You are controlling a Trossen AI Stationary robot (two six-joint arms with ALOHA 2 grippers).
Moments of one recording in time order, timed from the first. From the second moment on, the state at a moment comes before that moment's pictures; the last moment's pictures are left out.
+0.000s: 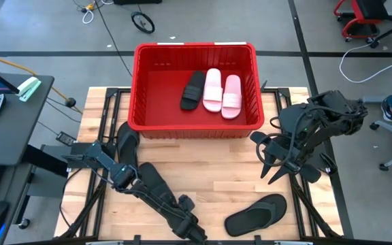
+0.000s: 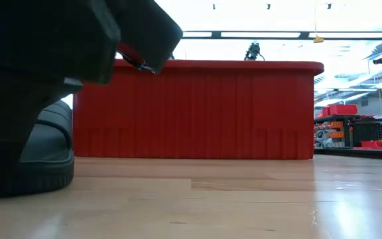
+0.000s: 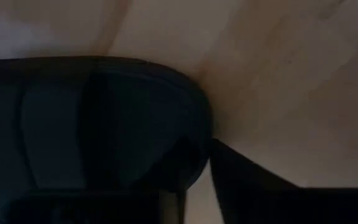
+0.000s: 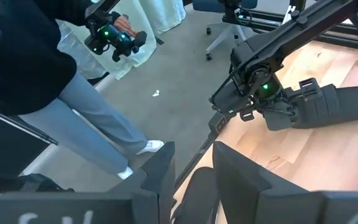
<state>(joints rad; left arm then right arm) -0.63 2.59 2.32 -1.59 -0.09 -1.29 0.35 1.47 2.12 -1.30 -0.50 0.05</state>
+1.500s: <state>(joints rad) 0.08 1.69 2.30 -1.56 -0.57 -0.02 0.34 1.47 2.12 -1.30 -0.09 -0.15</state>
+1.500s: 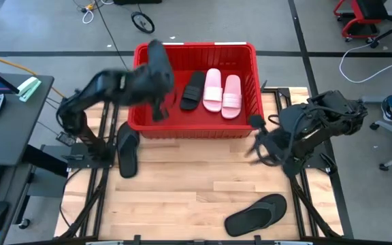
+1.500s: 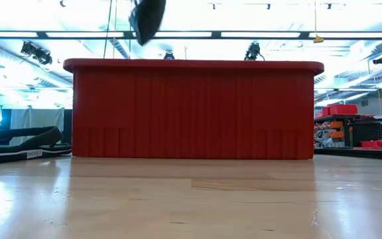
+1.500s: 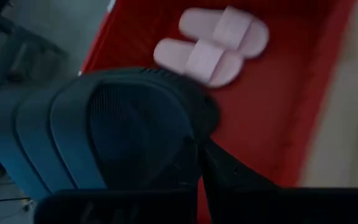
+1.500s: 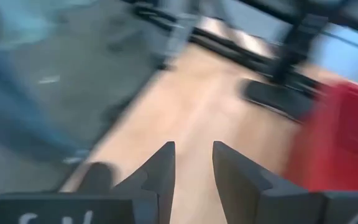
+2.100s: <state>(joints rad) 0.61 1.70 1.52 -1.04 -0.20 0.54 0.17 1.47 2.12 -1.26 0.22 -0.02</state>
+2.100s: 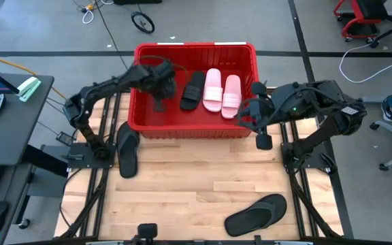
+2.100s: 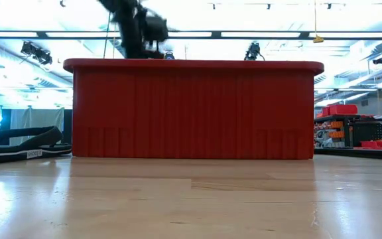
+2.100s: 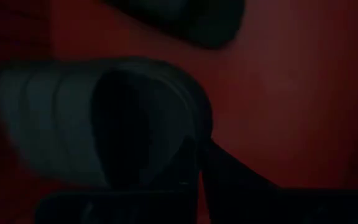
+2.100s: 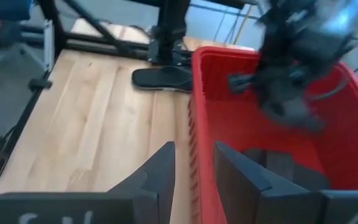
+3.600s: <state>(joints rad) 0.48 1.70 1.98 -1.17 -0.30 0.27 0.11 1.65 2.11 -1.25 0.21 0.29</state>
